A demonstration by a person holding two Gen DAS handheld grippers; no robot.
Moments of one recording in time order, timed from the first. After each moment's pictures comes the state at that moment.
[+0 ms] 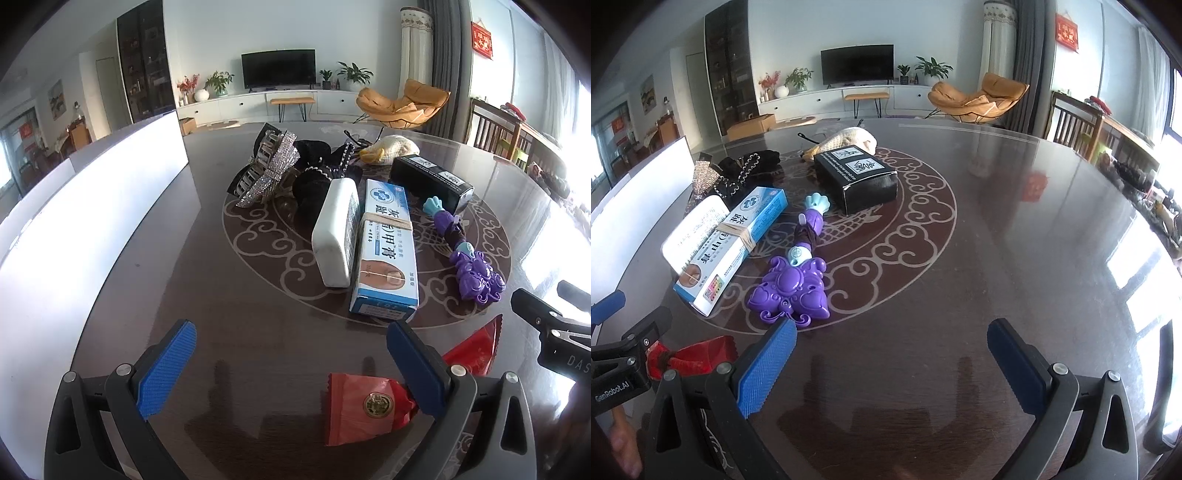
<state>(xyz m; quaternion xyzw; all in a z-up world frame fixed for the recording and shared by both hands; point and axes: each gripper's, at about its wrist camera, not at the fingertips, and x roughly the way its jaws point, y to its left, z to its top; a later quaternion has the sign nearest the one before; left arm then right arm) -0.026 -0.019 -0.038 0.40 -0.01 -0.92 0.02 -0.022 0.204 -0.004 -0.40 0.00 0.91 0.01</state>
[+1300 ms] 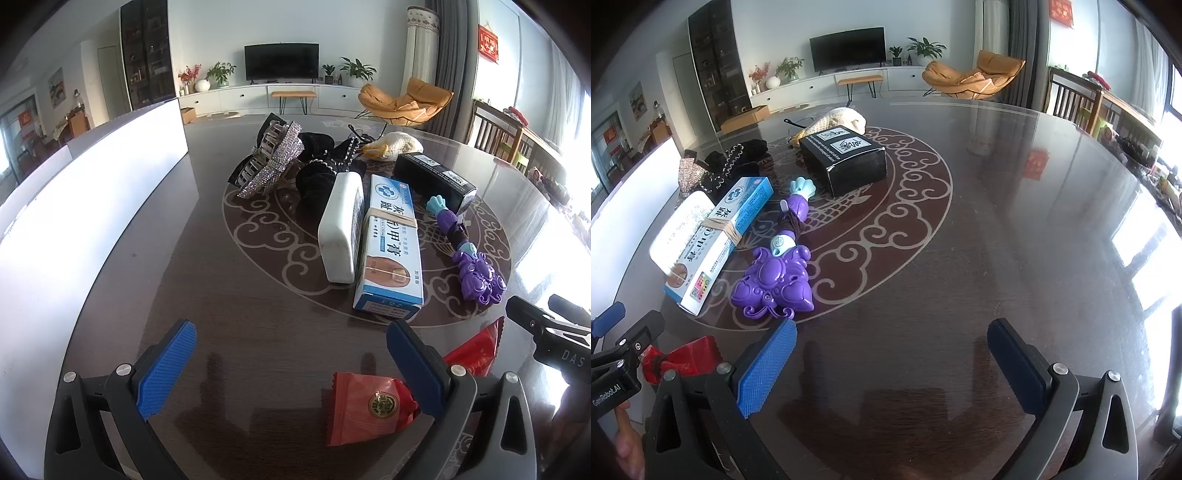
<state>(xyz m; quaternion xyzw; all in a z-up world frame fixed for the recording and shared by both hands) -0.028 -0.022 -0.043 0.41 0.00 -0.91 0.02 -0.034 0.210 -0.015 -0.44 0.03 0.90 0.01</state>
